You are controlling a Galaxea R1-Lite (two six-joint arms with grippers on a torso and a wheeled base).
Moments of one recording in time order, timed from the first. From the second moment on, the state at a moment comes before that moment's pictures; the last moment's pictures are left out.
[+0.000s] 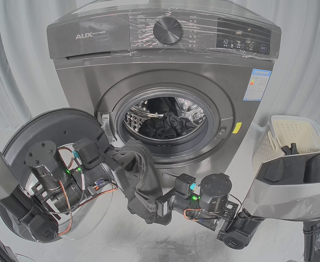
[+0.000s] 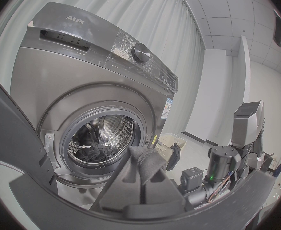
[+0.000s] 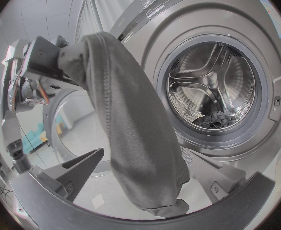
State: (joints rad) left arm -0.55 1.85 -0.40 -1.55 -0.23 -0.13; right arm 0.84 2.31 -0.73 -1.50 -0.01 0.12
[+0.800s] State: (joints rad) left arm -0.54 1.85 -0.40 -1.55 -0.23 -0.13; right arm 0.62 2.28 -0.64 -1.48 -0.07 0.10
